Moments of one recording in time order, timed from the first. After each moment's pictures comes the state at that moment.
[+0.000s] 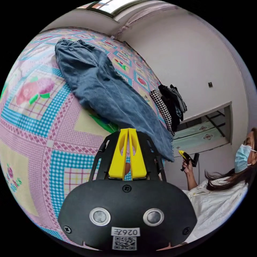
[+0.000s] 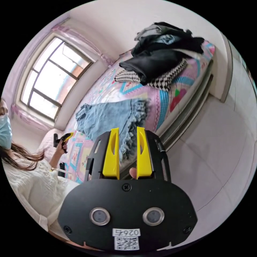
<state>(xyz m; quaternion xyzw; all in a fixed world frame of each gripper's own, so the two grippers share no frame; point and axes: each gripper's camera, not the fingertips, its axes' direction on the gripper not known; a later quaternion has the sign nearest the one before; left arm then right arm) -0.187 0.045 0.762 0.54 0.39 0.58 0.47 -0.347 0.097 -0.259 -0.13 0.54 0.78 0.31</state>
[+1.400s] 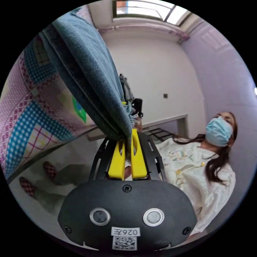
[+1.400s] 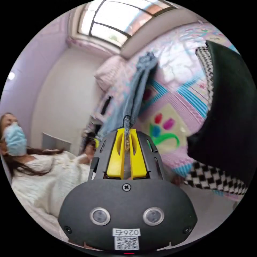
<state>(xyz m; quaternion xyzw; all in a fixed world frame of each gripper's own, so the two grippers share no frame) -0.161 0.287 0.943 0.38 0.59 0.63 0.32 -0.057 0.150 -0.515 -0.13 0.02 0.78 0.62</state>
